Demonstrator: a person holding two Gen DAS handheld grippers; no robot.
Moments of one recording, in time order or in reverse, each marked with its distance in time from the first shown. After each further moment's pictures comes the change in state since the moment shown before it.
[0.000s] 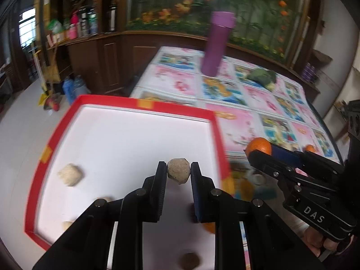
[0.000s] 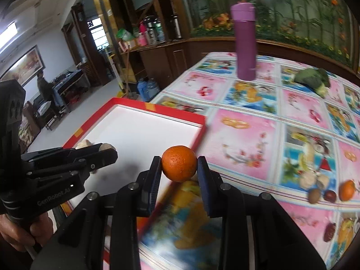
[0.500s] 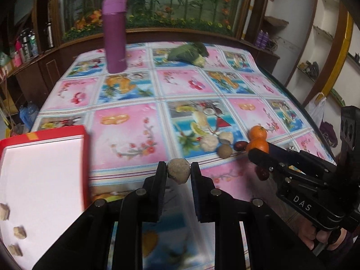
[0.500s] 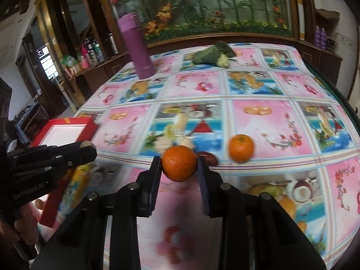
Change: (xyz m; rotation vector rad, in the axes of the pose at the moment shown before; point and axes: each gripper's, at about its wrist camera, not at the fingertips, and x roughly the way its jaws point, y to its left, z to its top) left arm 0.036 -0.162 0.002 0.256 0.059 -0.210; right arm -0.085 -0.151 -0.059 0.232 -0.063 -0.249
